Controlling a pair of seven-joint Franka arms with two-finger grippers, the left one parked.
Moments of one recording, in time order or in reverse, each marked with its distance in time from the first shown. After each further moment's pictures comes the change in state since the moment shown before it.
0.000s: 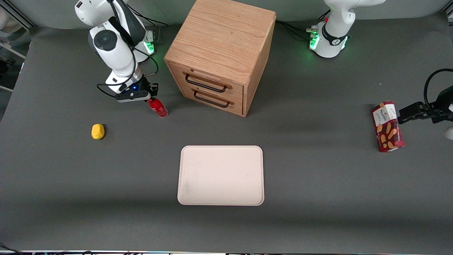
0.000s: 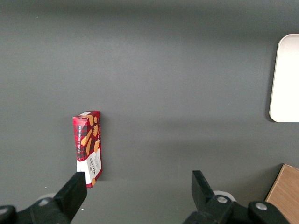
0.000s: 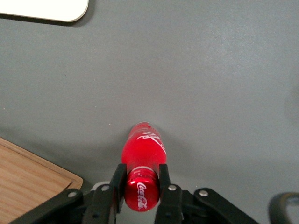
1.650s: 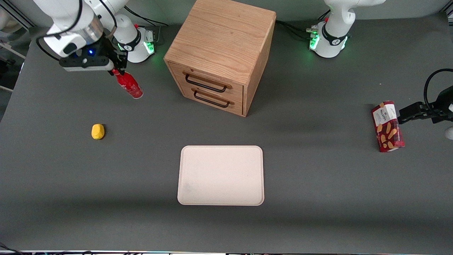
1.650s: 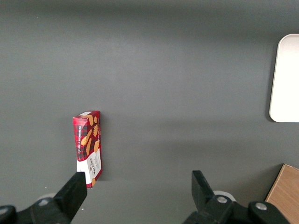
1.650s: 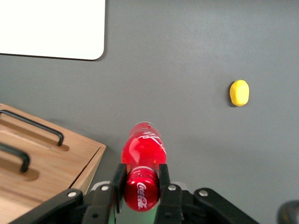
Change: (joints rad) arm 0.005 -0.072 0.085 0.680 0.040 -0.826 0.000
